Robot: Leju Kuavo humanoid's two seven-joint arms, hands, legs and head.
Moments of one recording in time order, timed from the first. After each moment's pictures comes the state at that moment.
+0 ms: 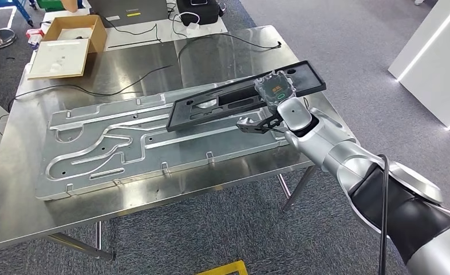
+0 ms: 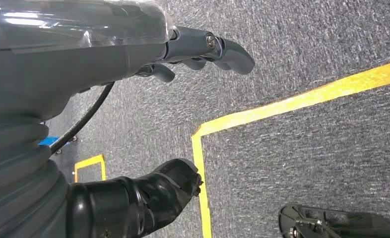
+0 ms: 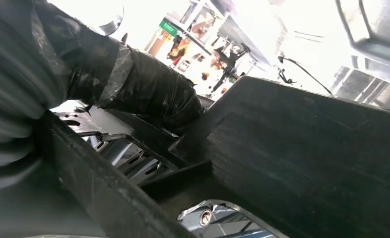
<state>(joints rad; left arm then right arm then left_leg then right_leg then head) -0.09 -0.24 0.76 -0.19 -1.10 0.38 -0.11 -1.08 -0.32 0.84 -0.54 1.09 -0.02 0.09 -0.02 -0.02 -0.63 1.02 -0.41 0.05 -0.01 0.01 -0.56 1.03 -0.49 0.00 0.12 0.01</state>
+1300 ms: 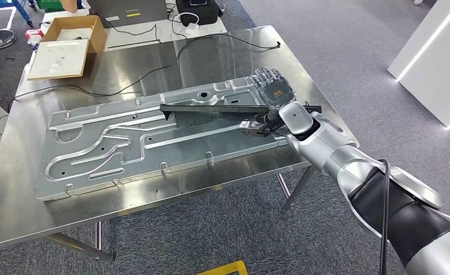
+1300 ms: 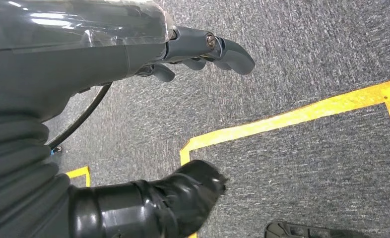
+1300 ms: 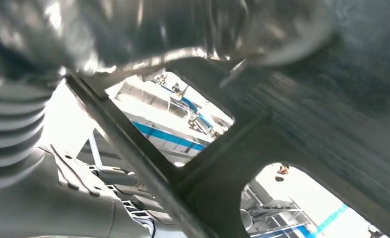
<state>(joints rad) -0.09 -0.24 0.76 -0.19 -1.12 0.44 -0.15 -1.05 -0.32 0.79 -0.54 1.12 -0.02 0.08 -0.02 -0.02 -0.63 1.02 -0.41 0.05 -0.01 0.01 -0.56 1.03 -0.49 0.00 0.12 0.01</state>
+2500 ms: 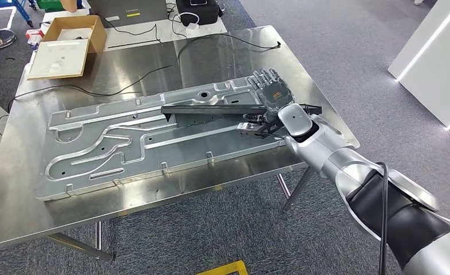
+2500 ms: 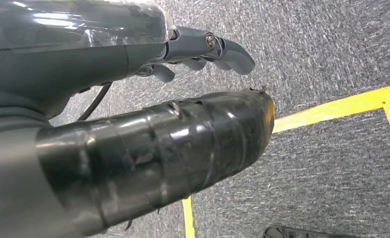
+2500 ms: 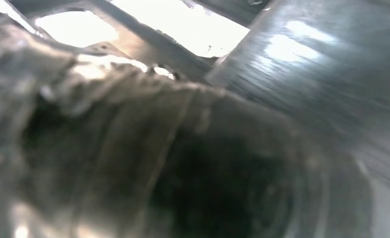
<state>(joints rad) -0.09 -0.24 0.76 -0.19 -1.12 0.46 -0.16 -1.02 -0.30 0.75 -0.54 1.10 -0.04 0.06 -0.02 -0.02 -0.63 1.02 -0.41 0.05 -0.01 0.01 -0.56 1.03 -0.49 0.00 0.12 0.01</state>
